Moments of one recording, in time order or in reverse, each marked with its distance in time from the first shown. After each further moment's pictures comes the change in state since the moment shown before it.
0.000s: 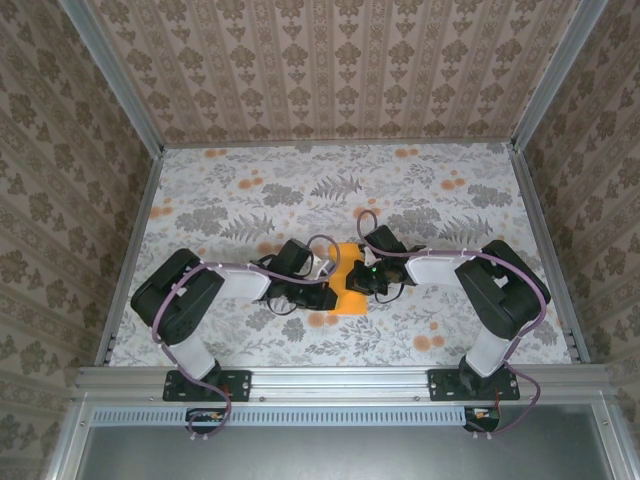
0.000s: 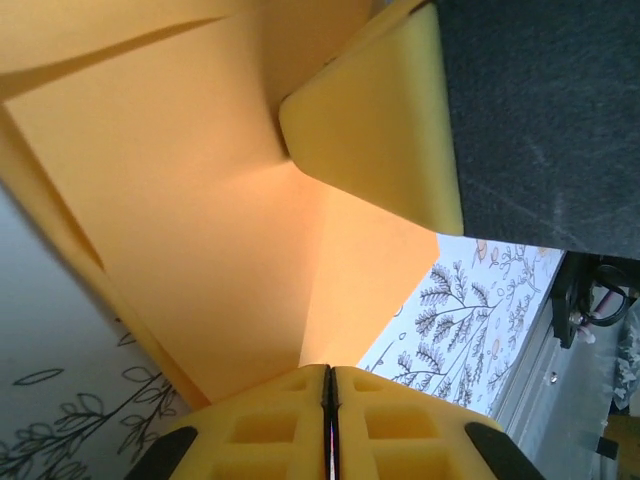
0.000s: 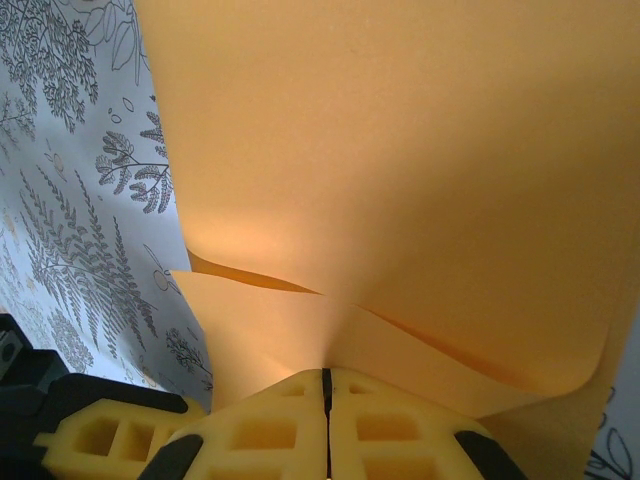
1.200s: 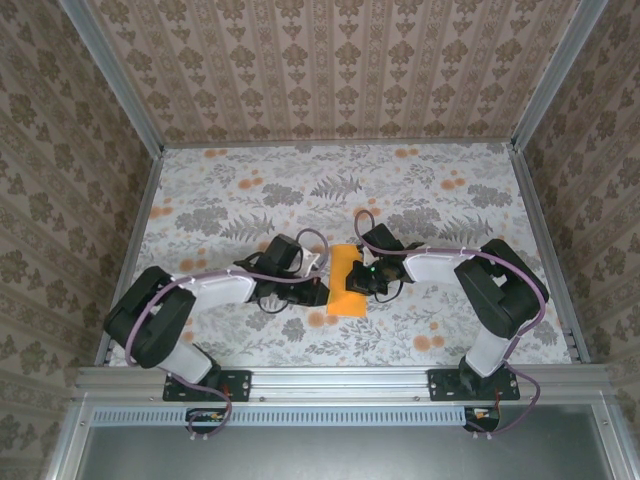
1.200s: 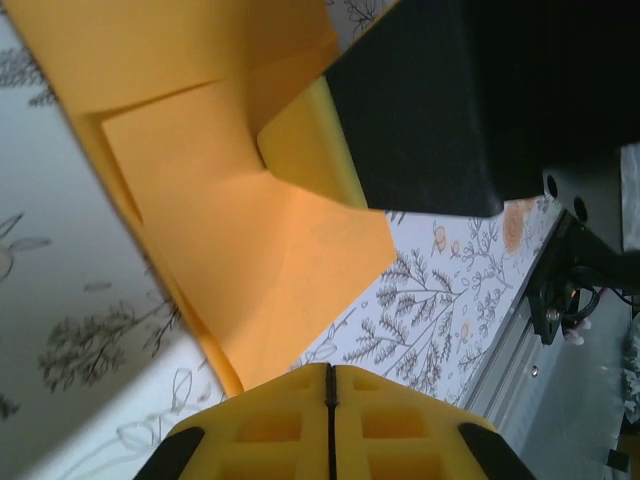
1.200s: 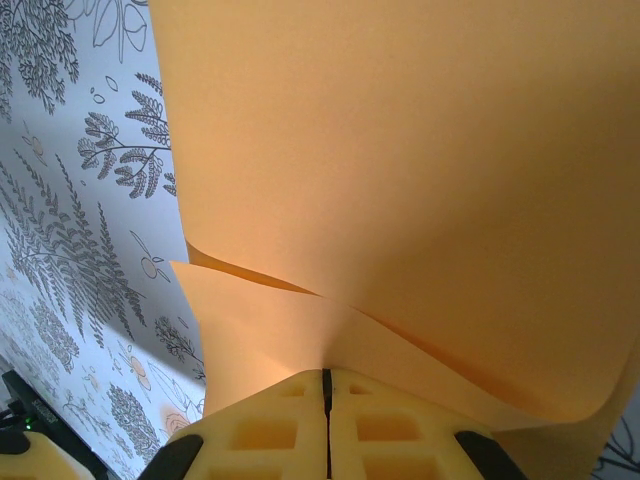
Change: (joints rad) left arm 0.031 -0.162 -0.015 -0.106 -0.028 0.031; right arm 0.005 0.010 0.038 -0.075 0.004 -0.027
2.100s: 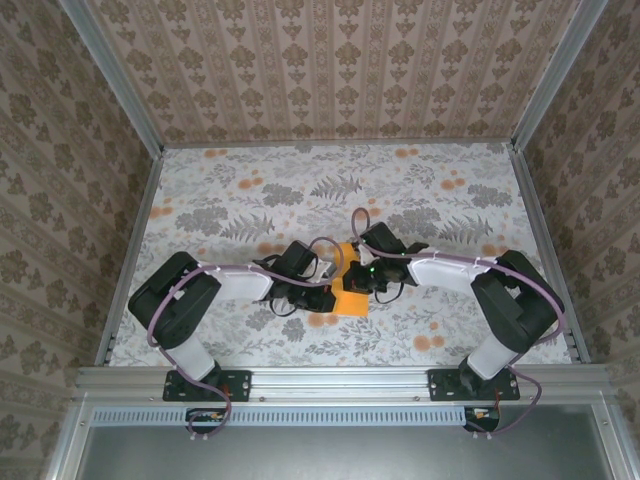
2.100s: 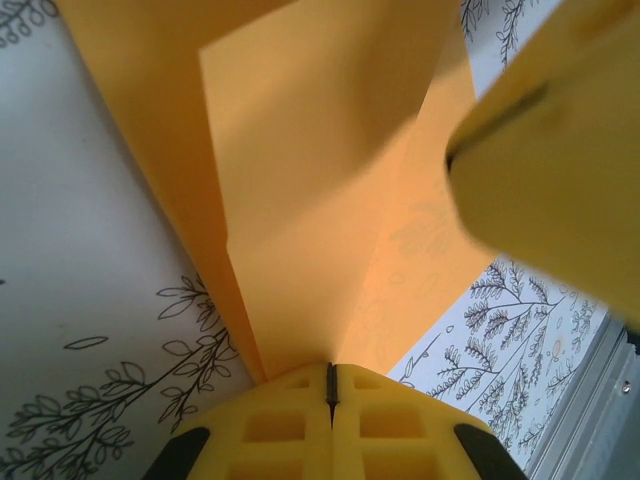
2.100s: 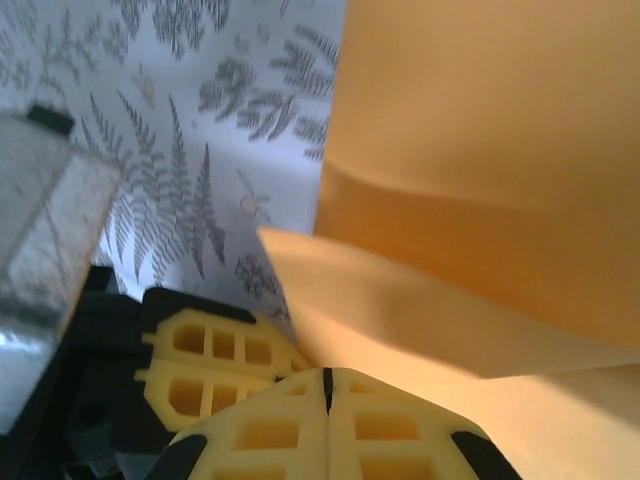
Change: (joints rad) left arm -0.074 0.138 0.046 -0.012 -0.107 0.027; right arm 0.053 -0.105 0.003 -0.048 -0.005 -0.076
